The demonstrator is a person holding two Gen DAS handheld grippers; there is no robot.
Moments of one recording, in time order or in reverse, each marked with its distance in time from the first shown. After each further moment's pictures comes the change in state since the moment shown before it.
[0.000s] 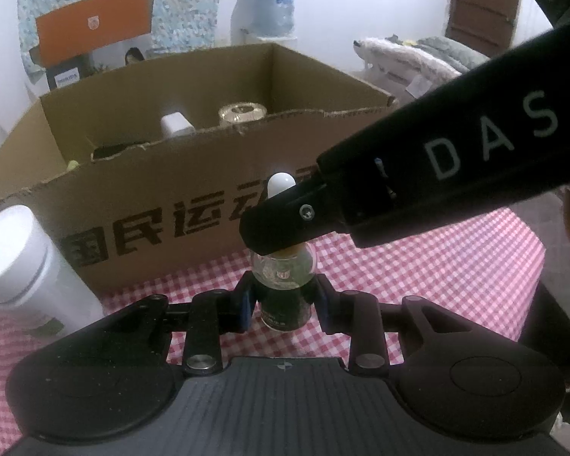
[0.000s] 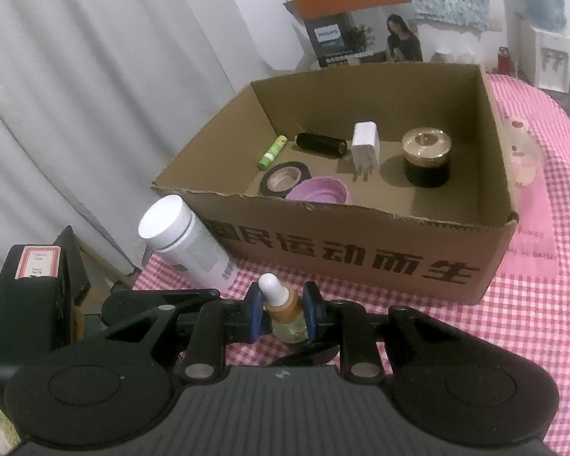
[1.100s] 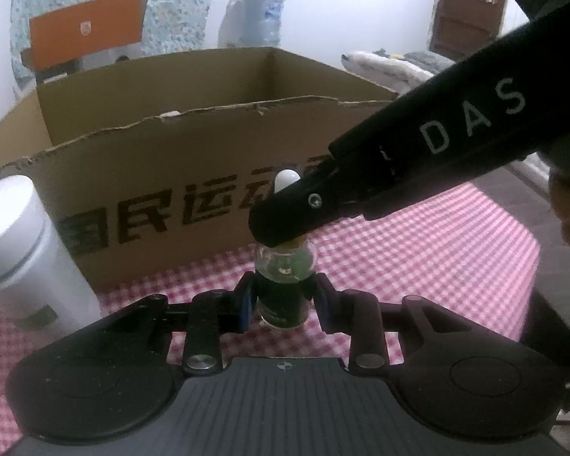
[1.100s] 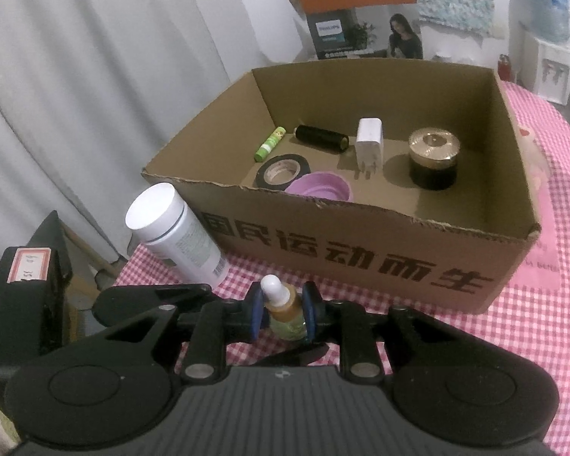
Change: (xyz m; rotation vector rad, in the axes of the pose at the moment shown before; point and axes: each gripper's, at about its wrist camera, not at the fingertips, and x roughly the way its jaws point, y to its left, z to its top) left arm 0.017 0.021 -0.025 -0.004 -0.058 -0.077; right arm 0.018 0.008 -0.001 -0.039 0.030 -0.056
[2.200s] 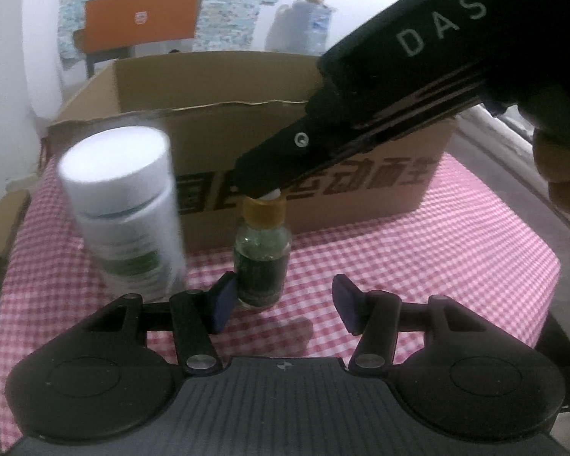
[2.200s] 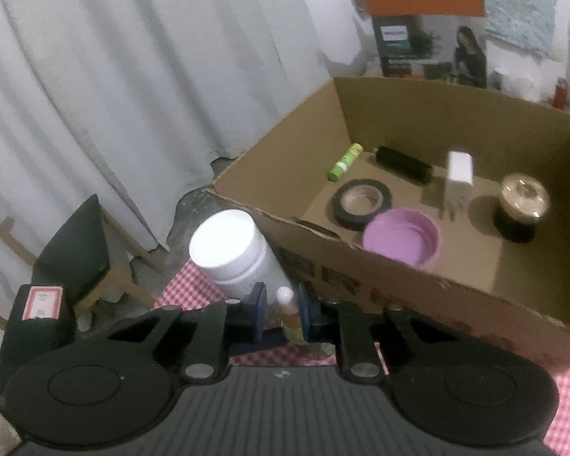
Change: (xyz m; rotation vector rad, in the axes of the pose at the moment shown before) left arm -0.026 0.036 -0.021 -0.092 -0.039 0.082; right arm 0.025 0.040 0.029 -0.087 0.017 0.123
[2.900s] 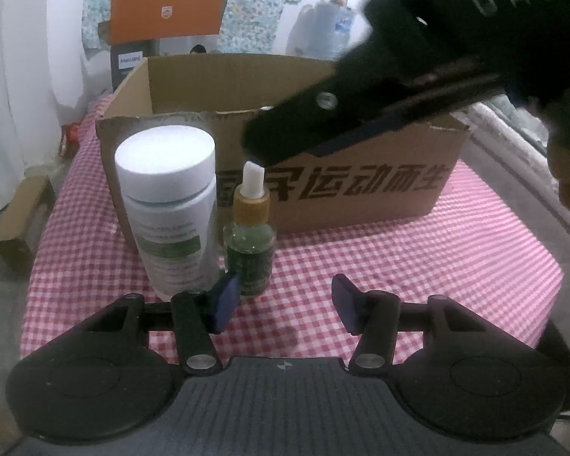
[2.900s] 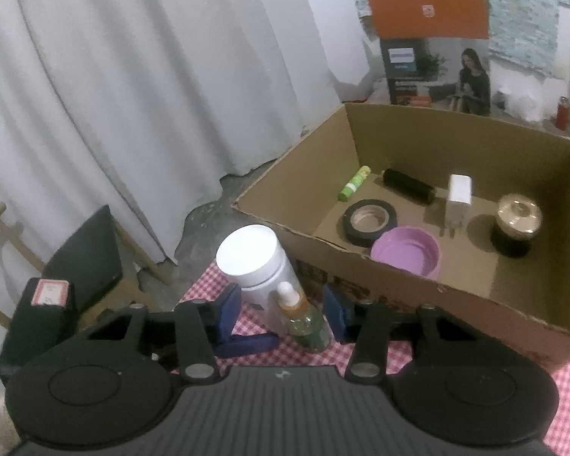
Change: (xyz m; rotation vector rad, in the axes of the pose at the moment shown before) left arm -0.024 0.017 -0.005 -0.057 0.004 0.059; right arm -0.009 0.019 0.005 -0.066 -0.054 0.033
